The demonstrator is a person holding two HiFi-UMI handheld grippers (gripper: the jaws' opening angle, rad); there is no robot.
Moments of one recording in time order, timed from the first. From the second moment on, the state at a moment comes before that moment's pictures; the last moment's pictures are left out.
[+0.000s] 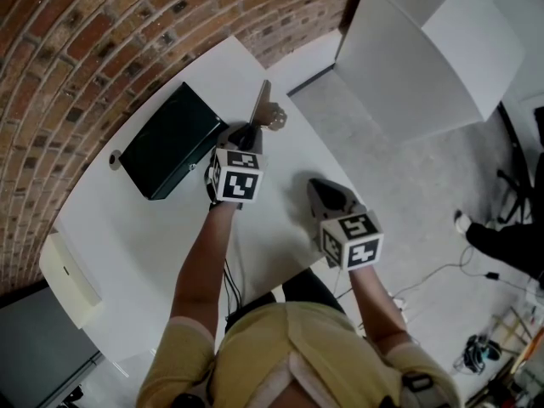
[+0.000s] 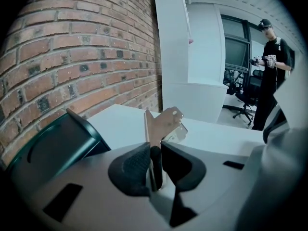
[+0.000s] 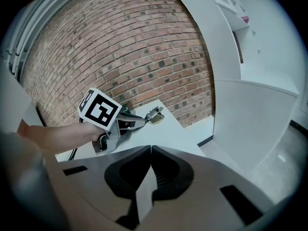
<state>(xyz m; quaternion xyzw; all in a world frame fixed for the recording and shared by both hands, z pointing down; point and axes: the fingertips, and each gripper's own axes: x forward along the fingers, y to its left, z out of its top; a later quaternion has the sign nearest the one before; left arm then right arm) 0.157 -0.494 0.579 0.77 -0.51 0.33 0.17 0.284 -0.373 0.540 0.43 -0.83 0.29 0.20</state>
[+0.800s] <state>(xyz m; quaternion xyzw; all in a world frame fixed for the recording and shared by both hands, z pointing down) 0.153 -0.485 0.562 0.77 -0.52 0.34 0.11 0.287 -0.357 0.534 0.43 -0.83 0.29 0.20</state>
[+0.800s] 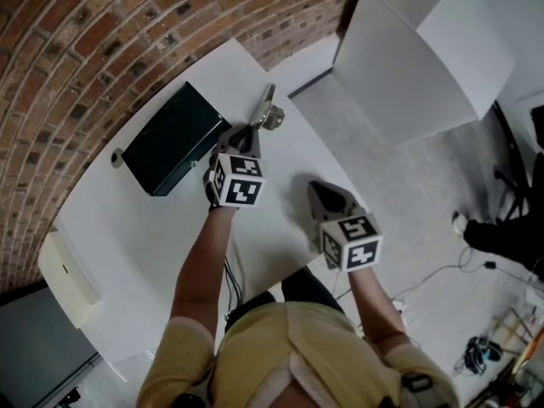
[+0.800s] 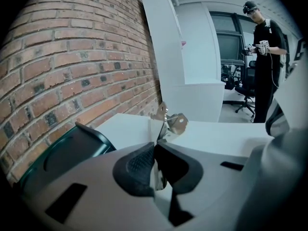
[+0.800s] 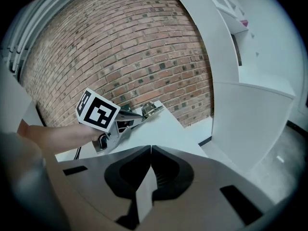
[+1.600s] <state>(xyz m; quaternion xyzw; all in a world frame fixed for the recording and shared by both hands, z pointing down) 0.114 -0.428 0.485 0.78 -0.55 0.29 0.07 0.248 -0.329 0.505 0.42 -0.85 0.25 0.19</state>
